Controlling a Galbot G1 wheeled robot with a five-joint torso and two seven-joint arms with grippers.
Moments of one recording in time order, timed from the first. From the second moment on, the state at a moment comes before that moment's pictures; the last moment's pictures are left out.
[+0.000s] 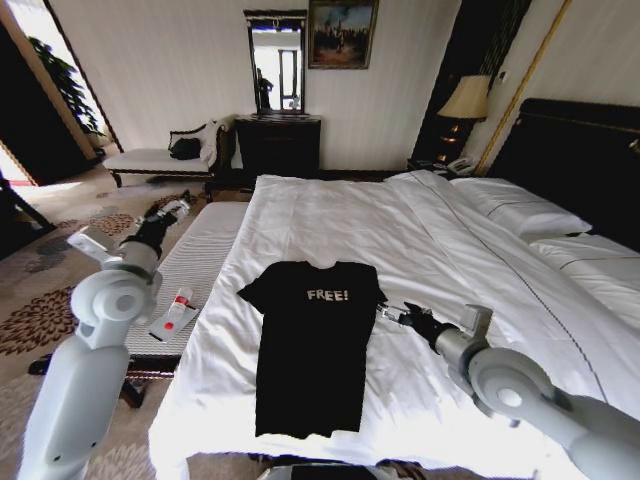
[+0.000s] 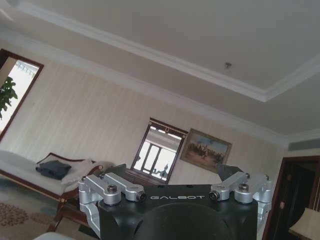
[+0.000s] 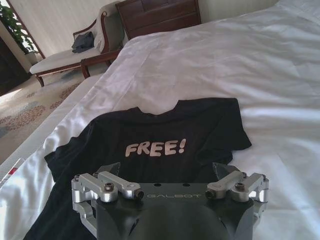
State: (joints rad) left arm 0.86 -0.91 -0.75 -2.18 -1.15 0.34 -0.43; right arm -1.53 0.36 0.48 2.42 1.50 -0.19 0.59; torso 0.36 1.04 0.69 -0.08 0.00
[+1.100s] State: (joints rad) left arm 0.72 -0.96 -0.78 -2.18 -1.24 0.39 -0.42; right arm -1.54 0.53 0.17 2.38 1.71 -0.18 0.75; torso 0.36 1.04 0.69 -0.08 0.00
